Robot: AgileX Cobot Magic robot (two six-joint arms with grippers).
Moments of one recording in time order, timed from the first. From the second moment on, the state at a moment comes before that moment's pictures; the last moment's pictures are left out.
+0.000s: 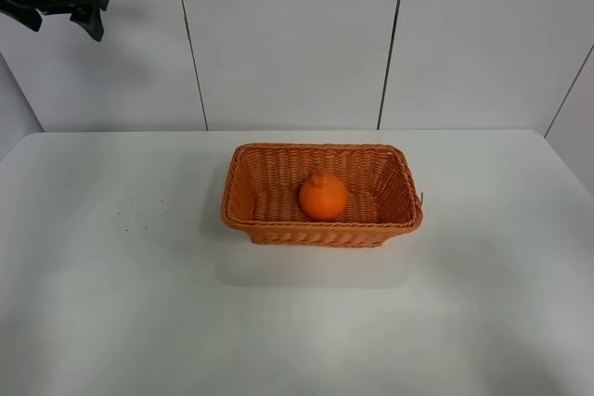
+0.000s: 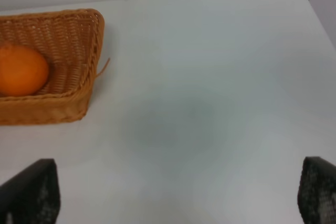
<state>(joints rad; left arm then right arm) -0.01 1.98 -2.12 0.20 1.09 0.02 0.02 0.01 -0.50 0.01 1.02 0.06</state>
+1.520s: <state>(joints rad) 0.03 0.89 -1.06 0.15 0.91 0.05 0.02 0.01 -0.50 0.01 1.02 0.06</state>
